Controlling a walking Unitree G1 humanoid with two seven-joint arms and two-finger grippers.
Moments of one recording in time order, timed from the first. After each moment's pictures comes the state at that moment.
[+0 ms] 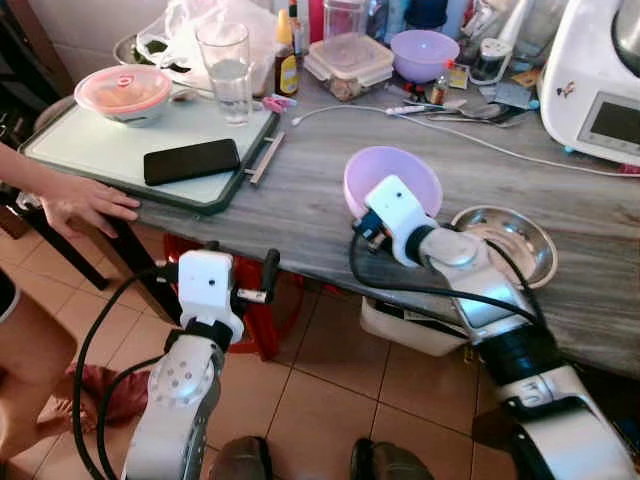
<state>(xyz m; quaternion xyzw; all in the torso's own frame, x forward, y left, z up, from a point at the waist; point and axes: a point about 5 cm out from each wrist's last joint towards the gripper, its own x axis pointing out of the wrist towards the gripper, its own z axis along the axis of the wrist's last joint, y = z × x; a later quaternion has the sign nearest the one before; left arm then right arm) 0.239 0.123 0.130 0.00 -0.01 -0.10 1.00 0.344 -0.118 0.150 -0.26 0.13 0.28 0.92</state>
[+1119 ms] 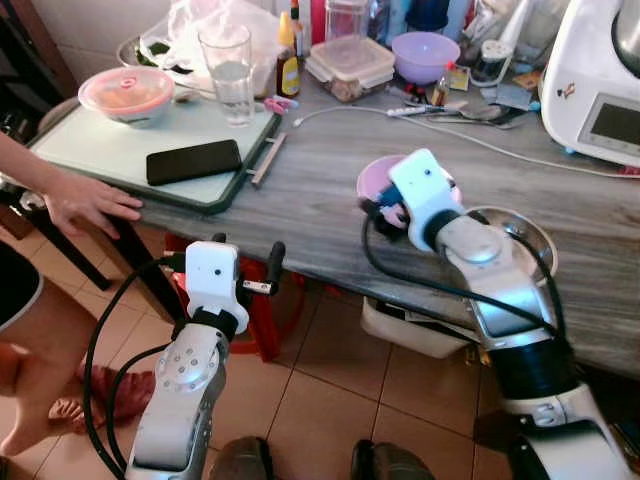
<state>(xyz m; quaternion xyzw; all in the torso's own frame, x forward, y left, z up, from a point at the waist) 0.249 0.120 0.127 -0.01 -0.01 -0.11 0.99 0.333 -0.121 0.188 -0.22 0.05 0.20 0.95</state>
